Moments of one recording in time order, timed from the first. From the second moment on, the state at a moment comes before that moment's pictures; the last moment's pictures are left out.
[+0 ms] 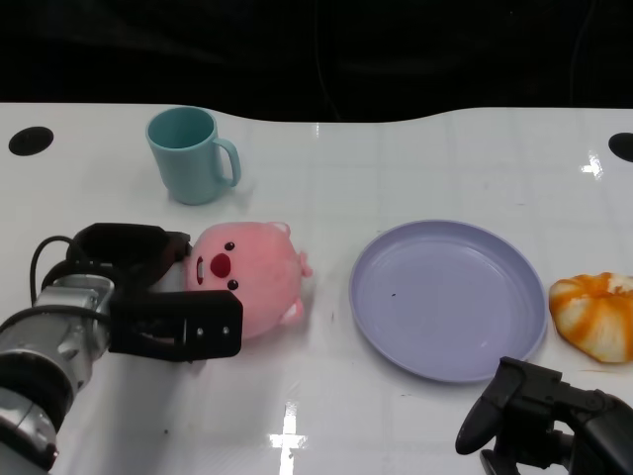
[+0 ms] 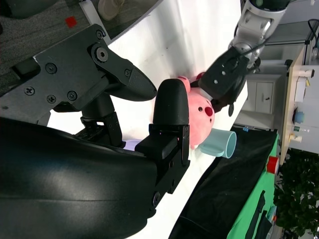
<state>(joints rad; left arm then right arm) -0.75 0.32 -0.56 1.13 0.76 -0.18 0.18 0.50 -0.25 0.10 -0.74 0.10 0.24 0.27</state>
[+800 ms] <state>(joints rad) -0.45 0.38 -0.32 0.53 0.54 -0.15 0.12 0.49 -0.25 0.10 -0.72 0.10 0.23 0.28</state>
